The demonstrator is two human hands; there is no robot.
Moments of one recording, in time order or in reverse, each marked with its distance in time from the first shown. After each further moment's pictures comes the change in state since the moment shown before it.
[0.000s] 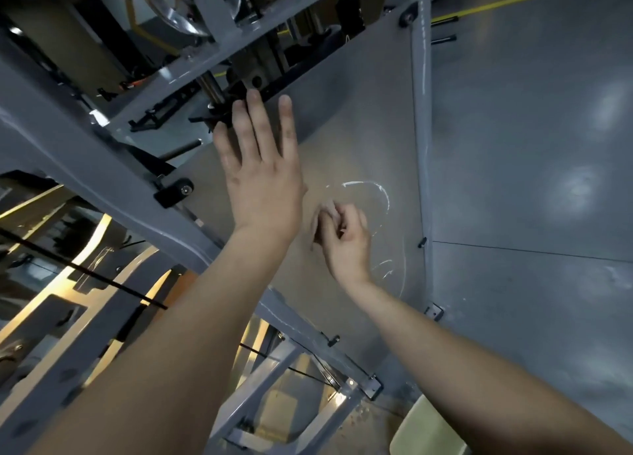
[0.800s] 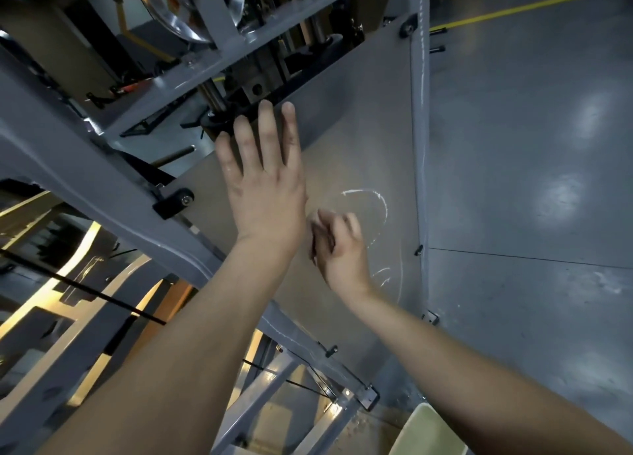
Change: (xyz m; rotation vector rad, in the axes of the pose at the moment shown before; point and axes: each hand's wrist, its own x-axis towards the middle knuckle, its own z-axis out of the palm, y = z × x) left_hand 0.001 0.001 0.006 0.064 0.069 -0.032; right_hand -0.005 -0.021 -0.002 -0.092 -0.080 -0.251
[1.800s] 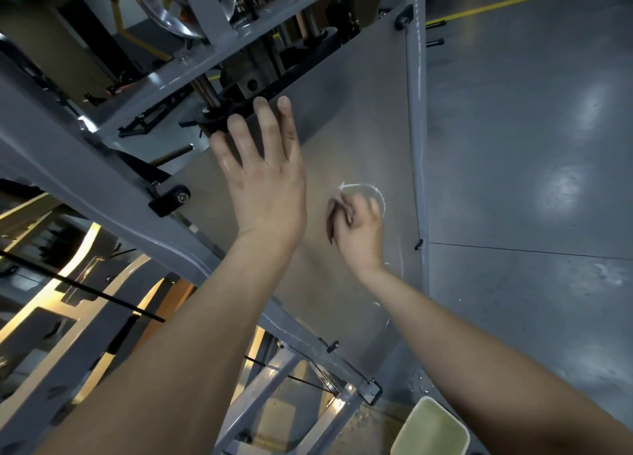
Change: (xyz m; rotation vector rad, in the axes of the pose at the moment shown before) left_hand 0.003 0.005 0.000 0.024 -0.023 -0.006; right_hand 0.027 0.026 -0.012 -0.117 0.151 0.128
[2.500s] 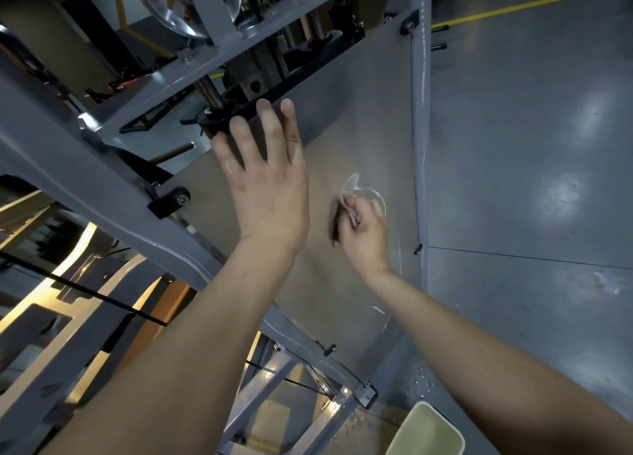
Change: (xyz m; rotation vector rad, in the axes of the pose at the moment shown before) left_hand 0.001 0.003 0.001 -0.016 -0.013 -0.014; right_hand 0.007 0.015 -0.003 0.035 -0.046 -0.013
